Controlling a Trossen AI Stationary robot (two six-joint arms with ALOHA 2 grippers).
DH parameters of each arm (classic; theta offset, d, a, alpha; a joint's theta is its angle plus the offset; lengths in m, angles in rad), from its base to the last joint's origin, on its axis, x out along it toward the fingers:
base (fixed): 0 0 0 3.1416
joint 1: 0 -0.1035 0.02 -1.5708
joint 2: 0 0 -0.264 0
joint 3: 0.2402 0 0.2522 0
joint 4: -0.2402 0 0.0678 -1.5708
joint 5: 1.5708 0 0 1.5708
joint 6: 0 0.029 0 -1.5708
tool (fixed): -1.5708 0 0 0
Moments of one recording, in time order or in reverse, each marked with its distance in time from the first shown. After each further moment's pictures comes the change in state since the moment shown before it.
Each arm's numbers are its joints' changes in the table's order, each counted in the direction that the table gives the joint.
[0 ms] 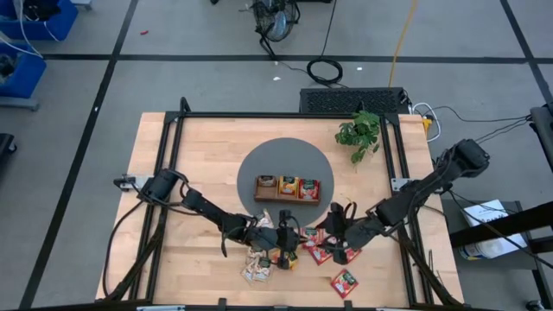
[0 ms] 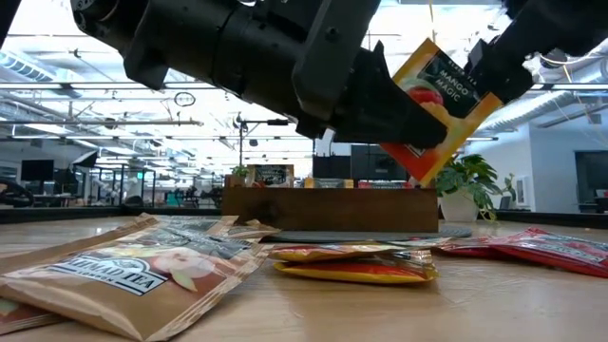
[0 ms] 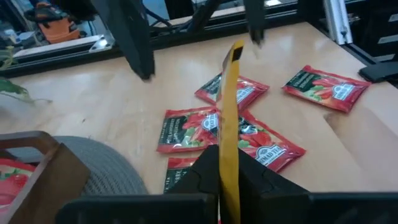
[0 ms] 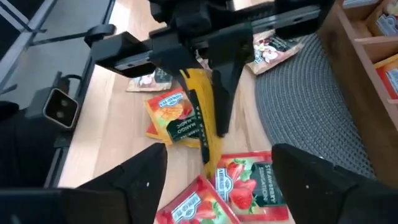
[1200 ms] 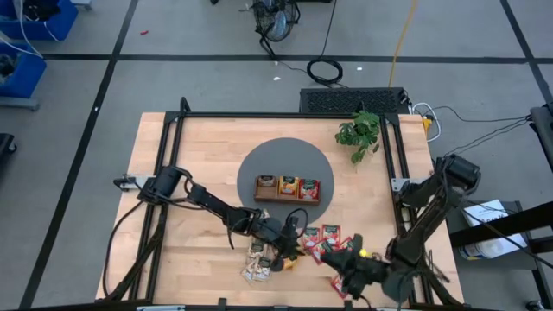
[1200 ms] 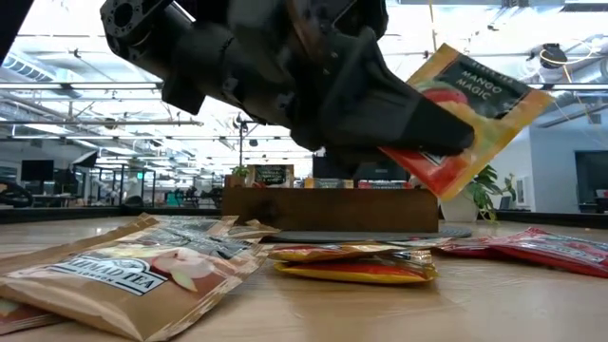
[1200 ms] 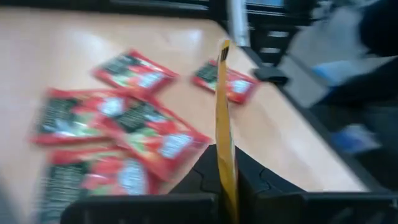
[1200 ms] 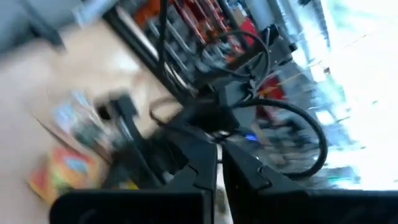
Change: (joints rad) left arm -0.062 -0.016 0.000 0.003 -0.458 -0.159; right arm -0.403 -0.207 0.170 0.471 -0.830 -1.182
